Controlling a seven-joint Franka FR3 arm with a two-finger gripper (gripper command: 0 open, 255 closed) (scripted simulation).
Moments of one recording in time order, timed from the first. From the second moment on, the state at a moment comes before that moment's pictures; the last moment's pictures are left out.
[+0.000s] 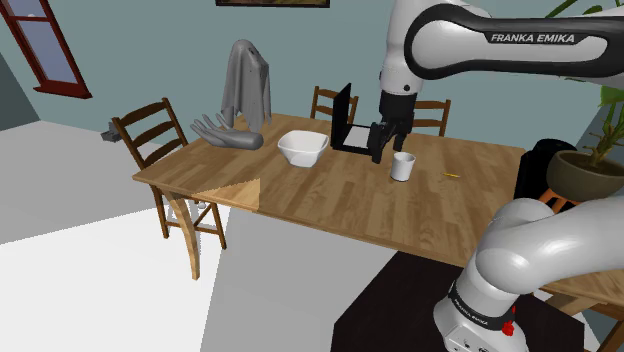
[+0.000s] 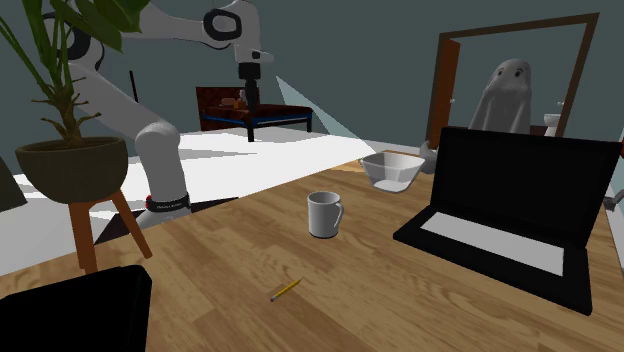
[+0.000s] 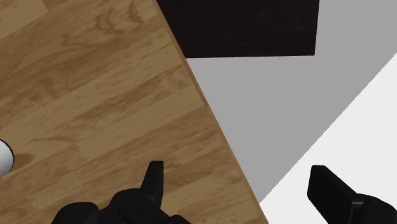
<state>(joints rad) -0.02 -0.79 0.07 -2.40 0.03 1.61 0.09</state>
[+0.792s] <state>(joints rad) -0.11 -0.64 -0.09 -2.45 -0.10 1.81 -0.08</state>
